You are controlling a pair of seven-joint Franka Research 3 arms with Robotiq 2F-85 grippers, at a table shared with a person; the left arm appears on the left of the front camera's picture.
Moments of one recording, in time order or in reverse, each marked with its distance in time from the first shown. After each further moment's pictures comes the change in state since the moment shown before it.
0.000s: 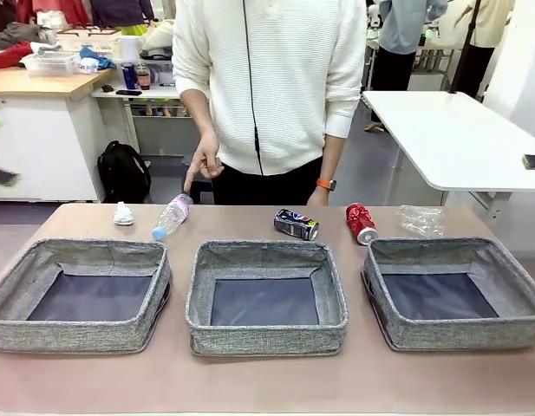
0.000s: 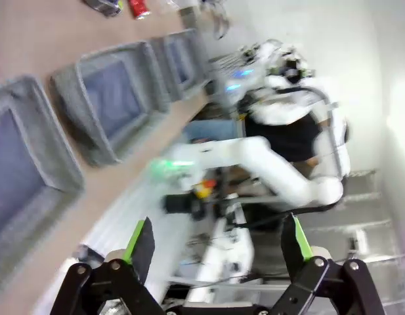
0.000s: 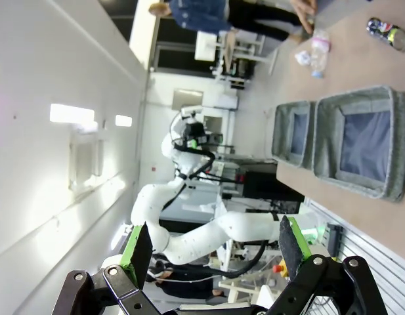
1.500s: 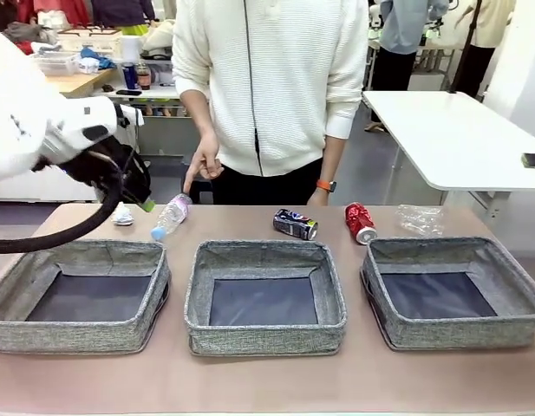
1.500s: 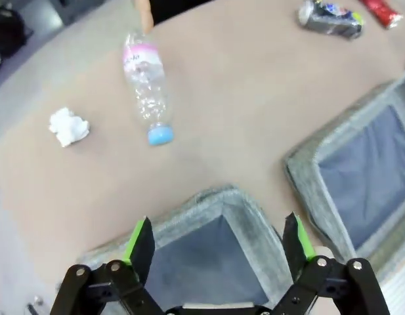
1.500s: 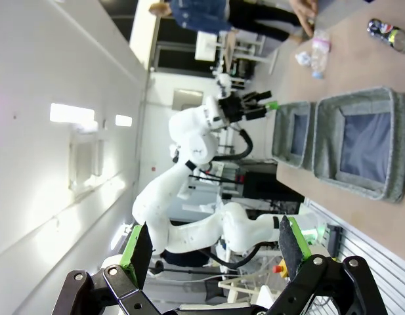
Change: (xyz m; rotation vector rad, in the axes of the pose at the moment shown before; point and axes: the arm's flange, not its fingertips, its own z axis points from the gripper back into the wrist) left arm 0.091 0.054 -0.197 1.068 0.007 -0.361; right arm 0.002 0.000 -0.001 0.001 0.000 0.002
